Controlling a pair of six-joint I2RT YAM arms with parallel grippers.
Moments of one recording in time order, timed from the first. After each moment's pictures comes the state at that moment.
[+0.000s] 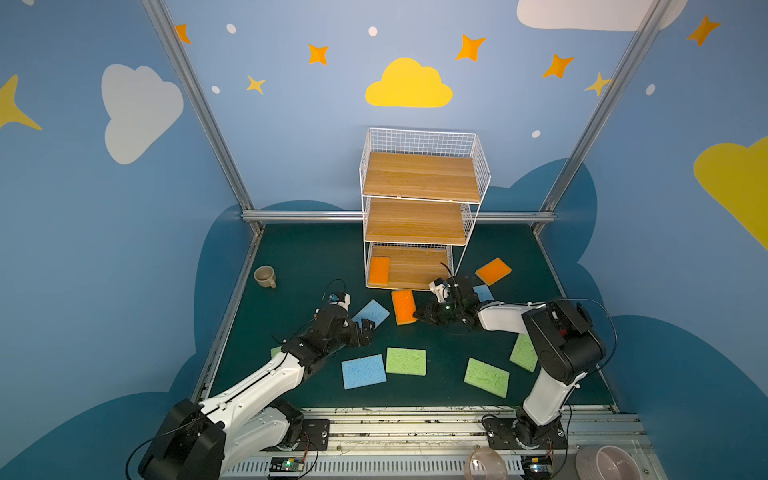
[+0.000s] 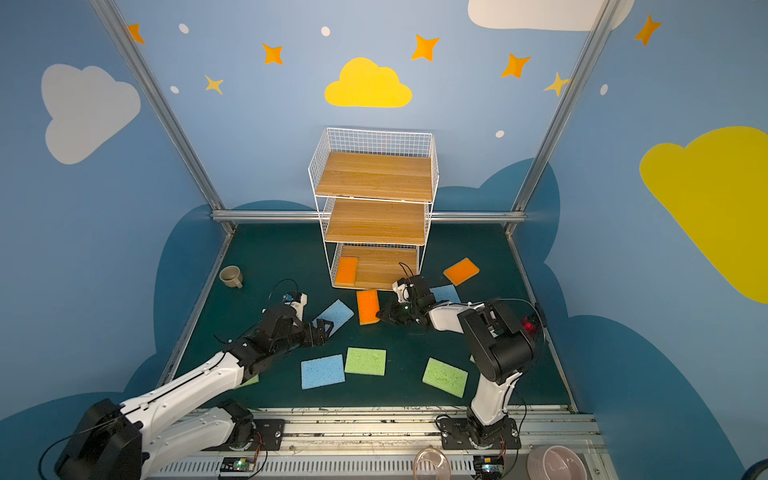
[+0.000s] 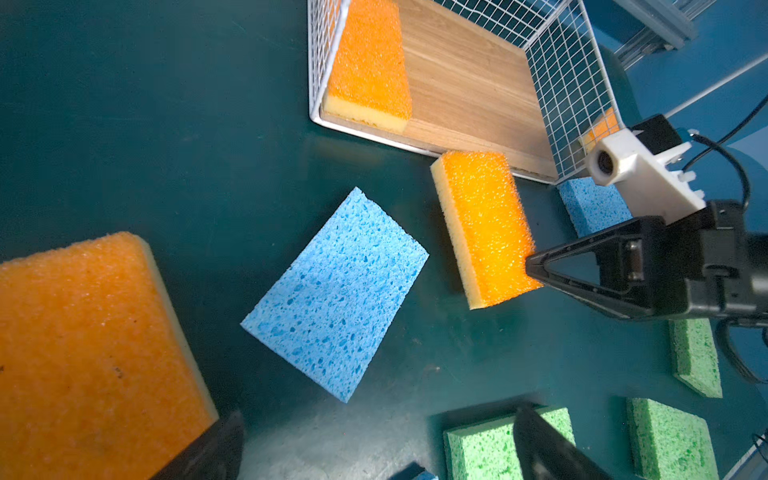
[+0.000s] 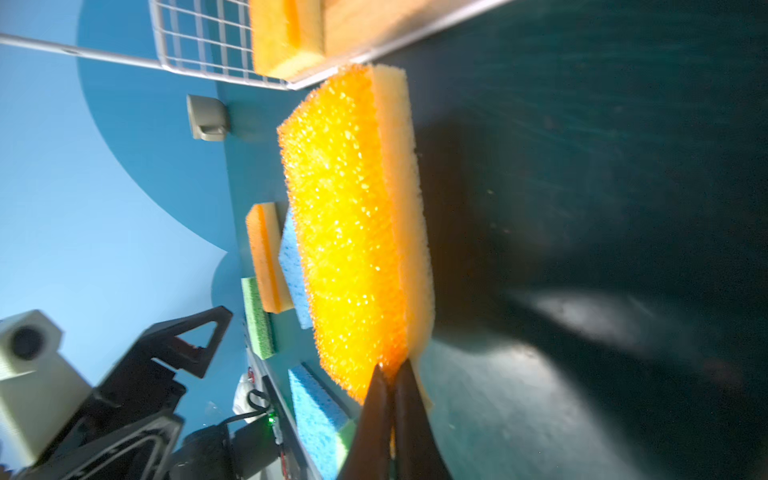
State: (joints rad) left arm -0.55 1.03 0.46 -0.14 0.01 -0.58; right arm 0.52 1.76 0.81 0.17 -0.62 0.84
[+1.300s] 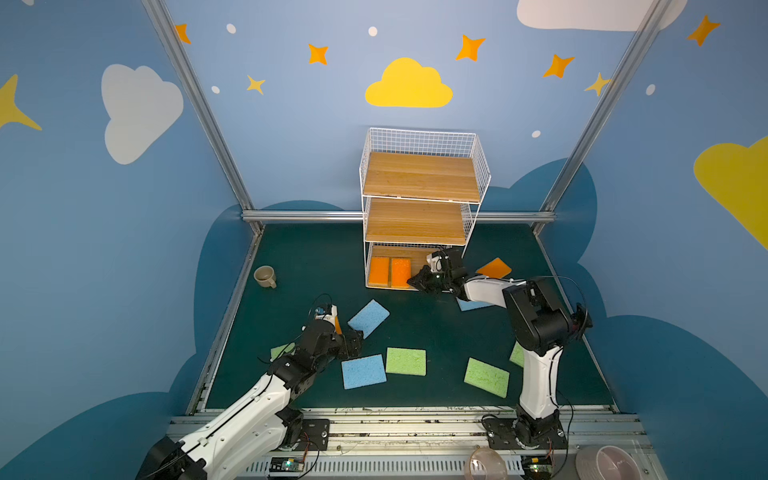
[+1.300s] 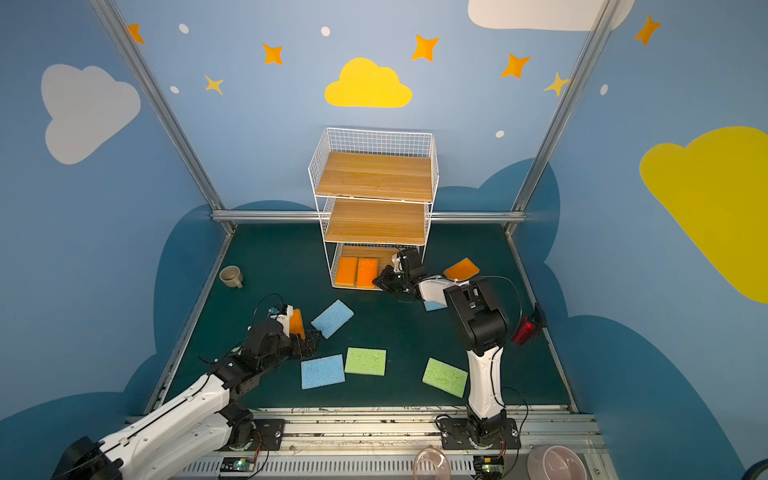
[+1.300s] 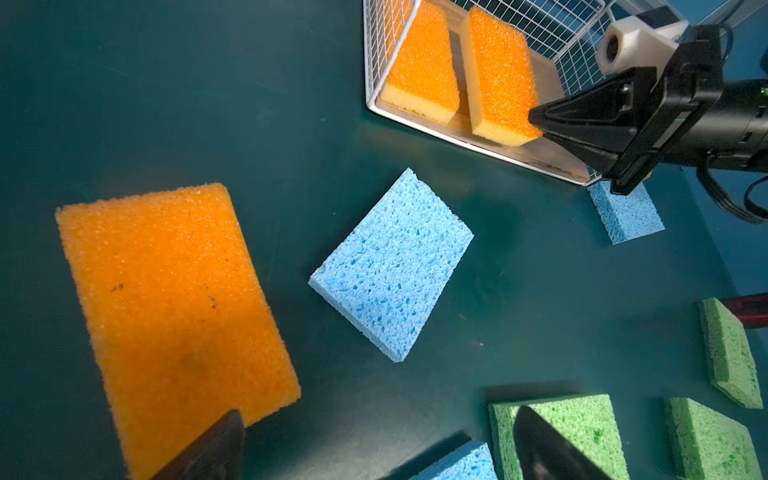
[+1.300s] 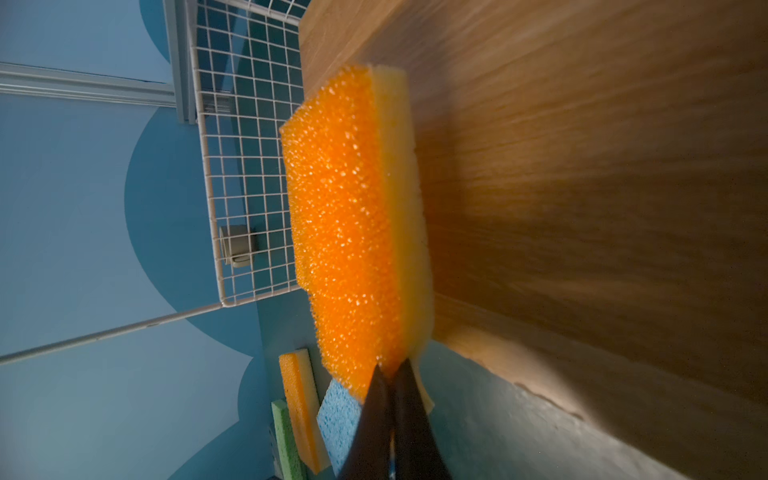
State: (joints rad) left arm -0.52 0.83 0.32 -0.17 -0.04 -0.58; right arm 0.47 2.06 1.24 0.11 -0.53 0.95
